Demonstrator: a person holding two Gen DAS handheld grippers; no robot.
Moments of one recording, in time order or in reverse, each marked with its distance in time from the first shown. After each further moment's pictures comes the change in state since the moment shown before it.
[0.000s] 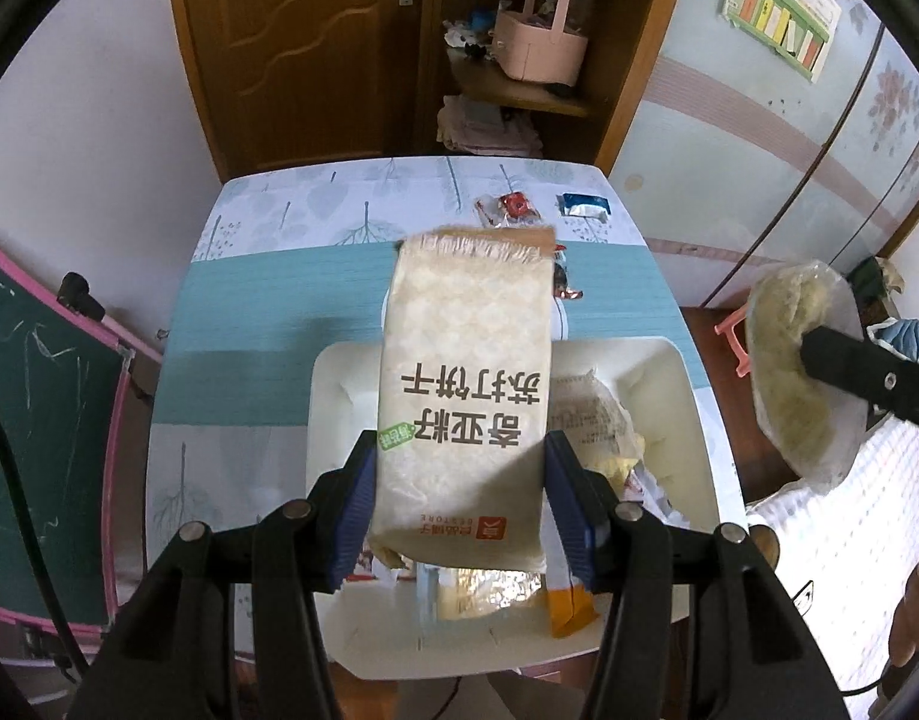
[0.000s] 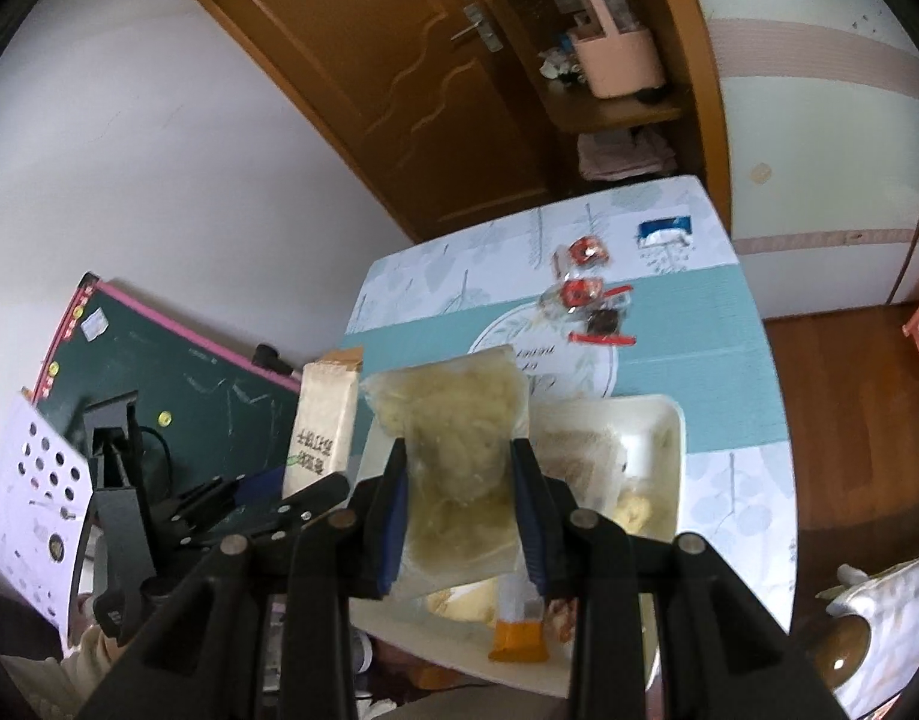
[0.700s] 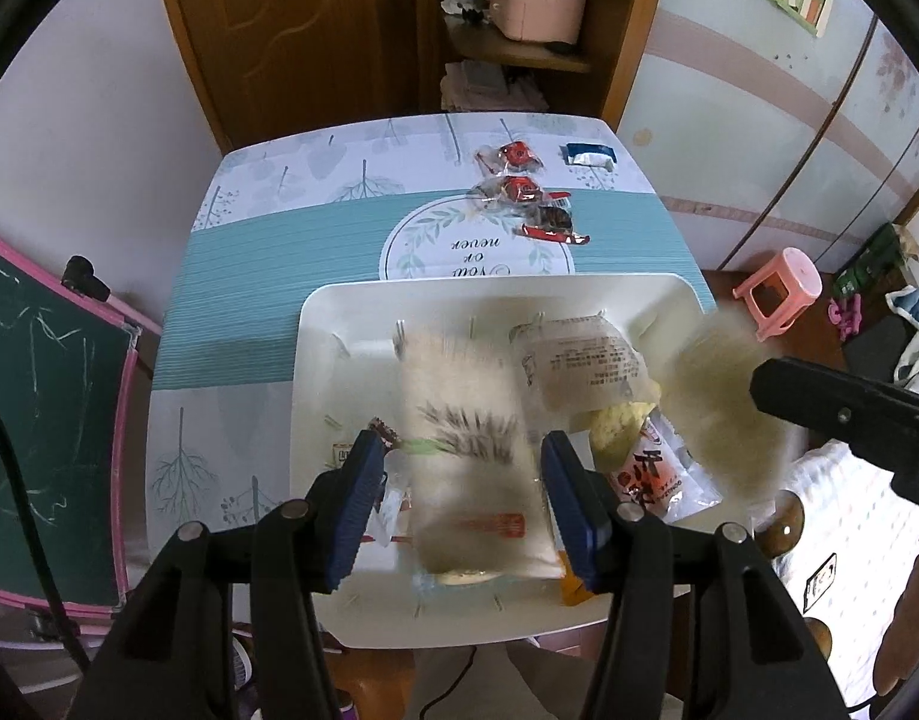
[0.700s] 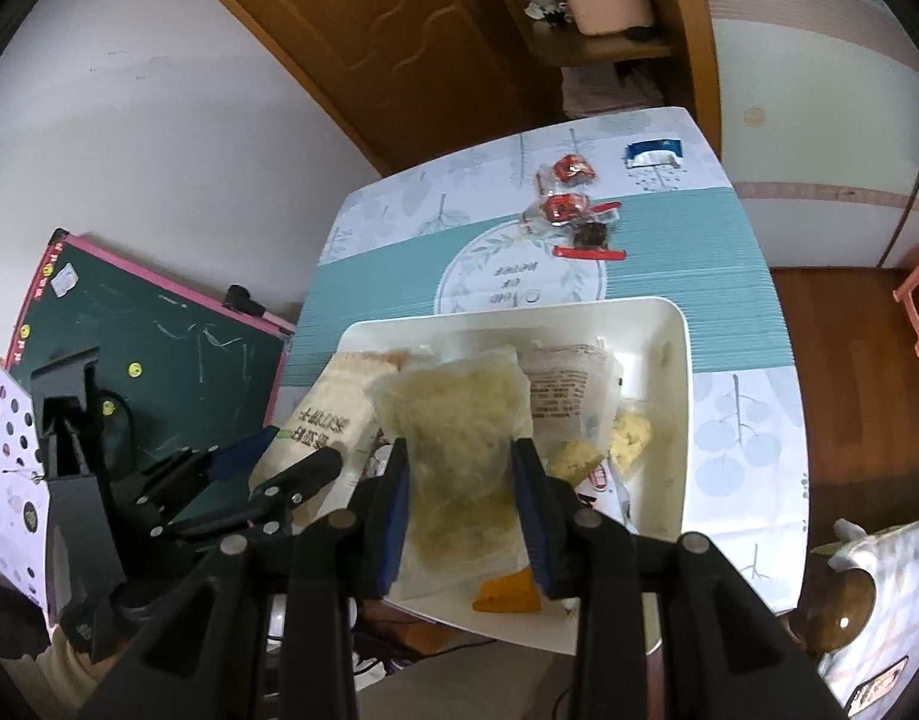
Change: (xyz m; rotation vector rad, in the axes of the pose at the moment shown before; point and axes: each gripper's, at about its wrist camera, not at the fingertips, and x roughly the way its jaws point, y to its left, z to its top) left arm 0.021 -0.019 -0.022 0.027 0.069 0.049; right arm 0.029 -0.006 -0.040 0.013 0.119 -0.063
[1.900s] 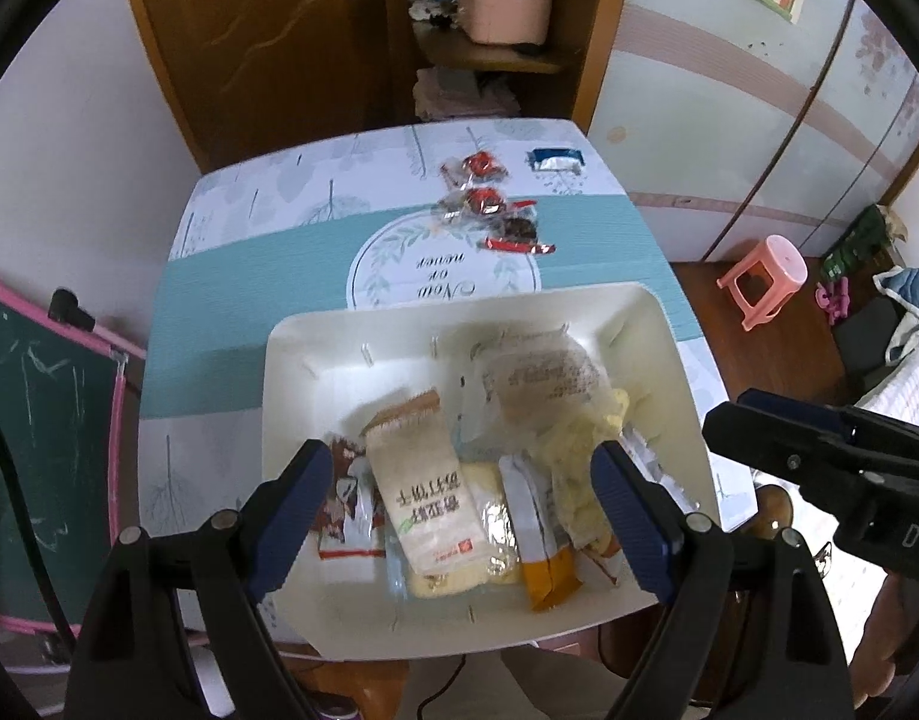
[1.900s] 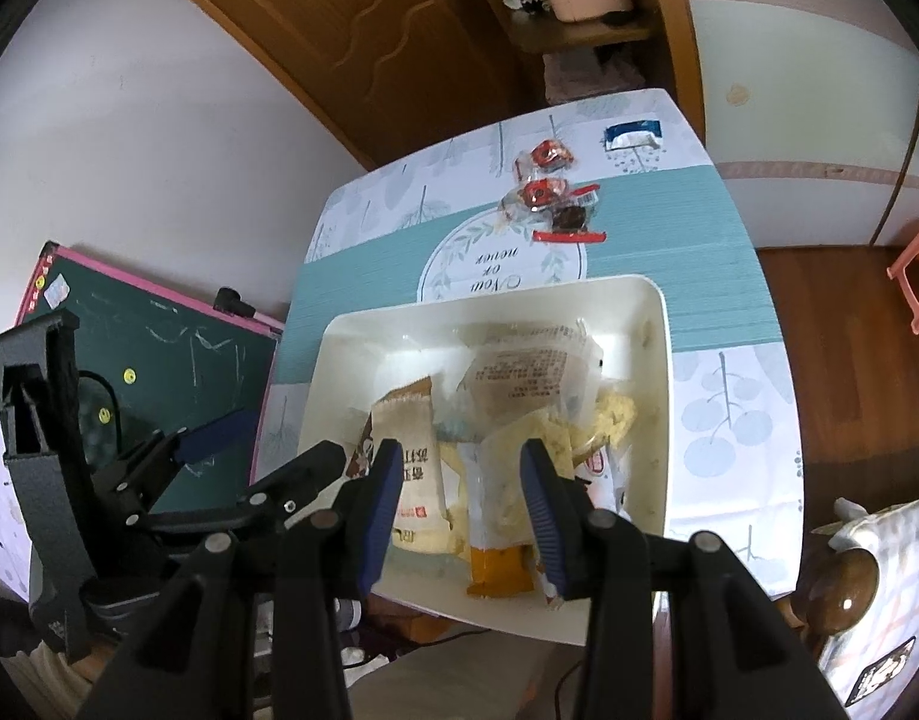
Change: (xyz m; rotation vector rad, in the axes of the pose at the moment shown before) left arm -0.007 -0.023 0.020 0.055 -0.004 -0.024; right arm -0.002 -0.014 -0.002 0.046 0.020 -0.001
